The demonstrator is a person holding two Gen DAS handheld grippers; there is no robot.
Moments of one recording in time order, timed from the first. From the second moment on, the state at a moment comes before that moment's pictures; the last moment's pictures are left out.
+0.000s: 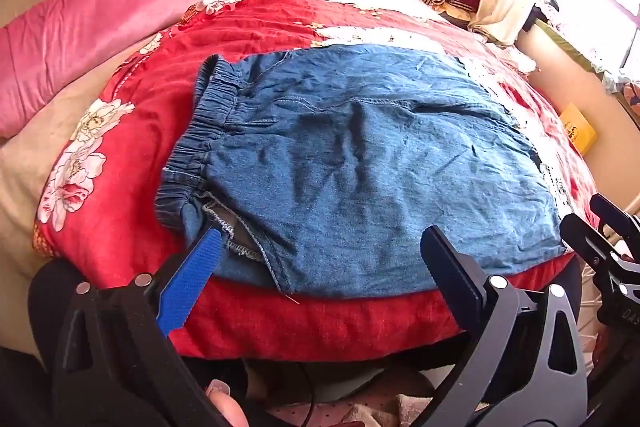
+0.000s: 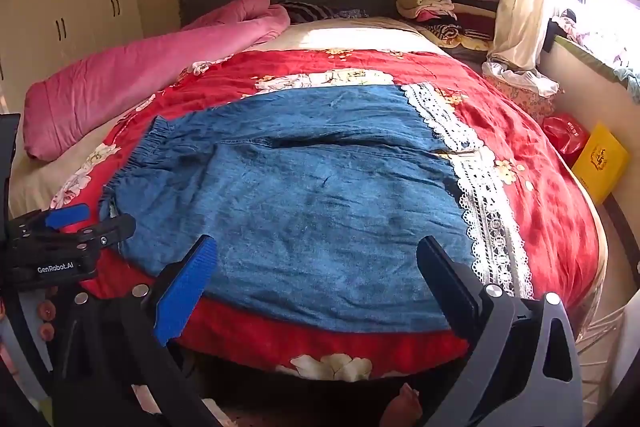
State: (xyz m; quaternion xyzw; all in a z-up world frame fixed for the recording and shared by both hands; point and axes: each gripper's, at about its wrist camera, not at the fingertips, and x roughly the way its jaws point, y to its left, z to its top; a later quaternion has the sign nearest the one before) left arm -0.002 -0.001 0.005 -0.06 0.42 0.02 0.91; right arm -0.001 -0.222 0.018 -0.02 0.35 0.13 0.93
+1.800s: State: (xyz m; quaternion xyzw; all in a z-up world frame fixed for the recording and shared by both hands) left arm -0.005 0.003 0.009 -0.06 0.41 0.03 0.91; right arm -0.001 -0.222 0.020 -0.02 0.35 0.13 0.93
